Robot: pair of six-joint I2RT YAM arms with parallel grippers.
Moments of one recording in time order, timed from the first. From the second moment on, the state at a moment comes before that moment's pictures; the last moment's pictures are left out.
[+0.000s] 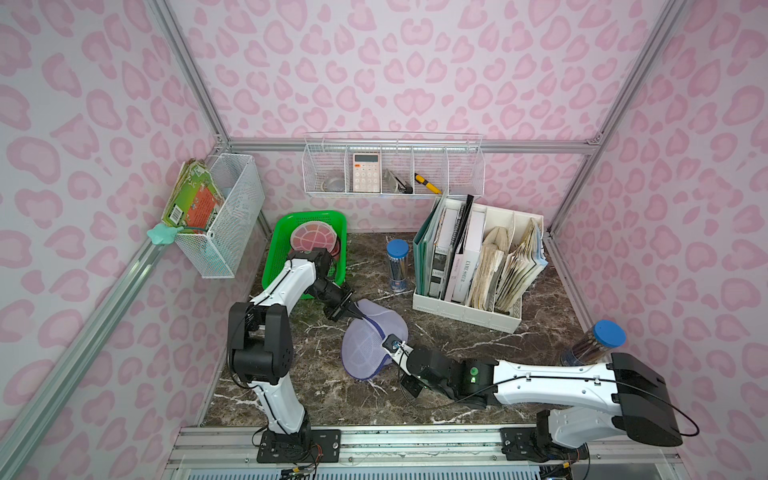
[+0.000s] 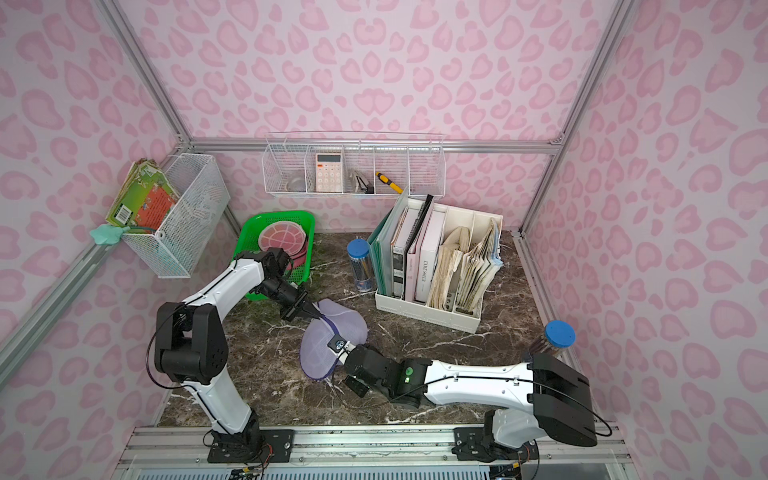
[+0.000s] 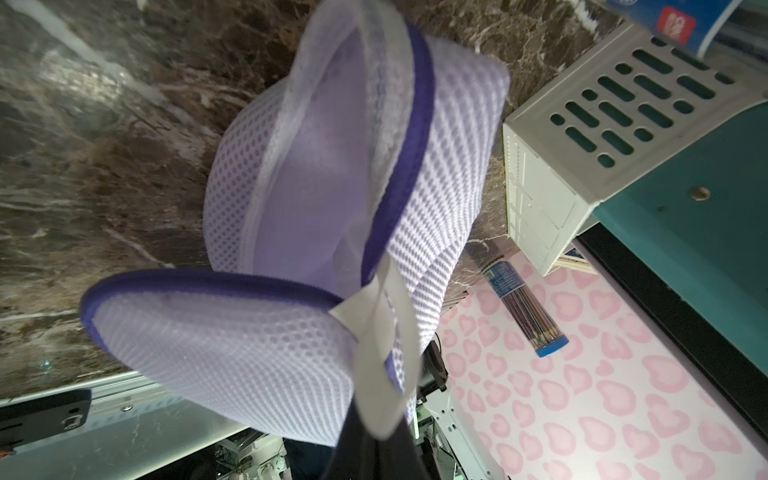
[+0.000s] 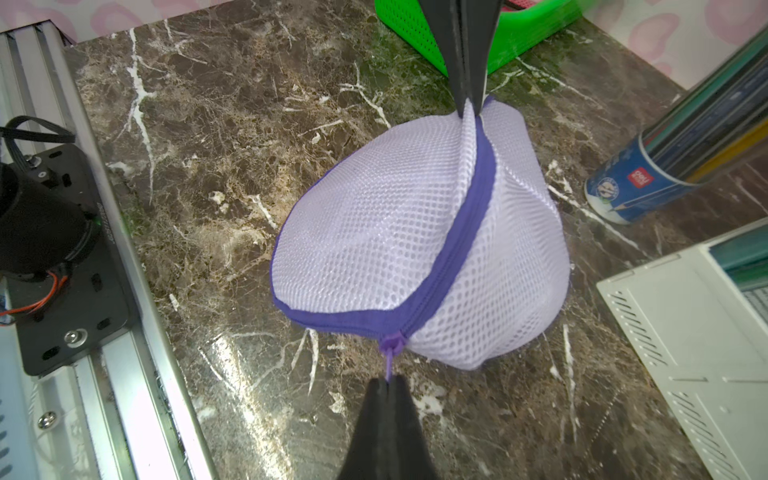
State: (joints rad) left arm -0.07 1.81 1.40 -1.23 0.75 -0.65; right arm 1.35 1.40 0.88 -0.17 0.31 0.15
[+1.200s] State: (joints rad) left arm -0.51 1.78 1.43 -1.22 0.55 -0.48; right arm 1.26 1.42 0.89 -0.21 0.23 0.09
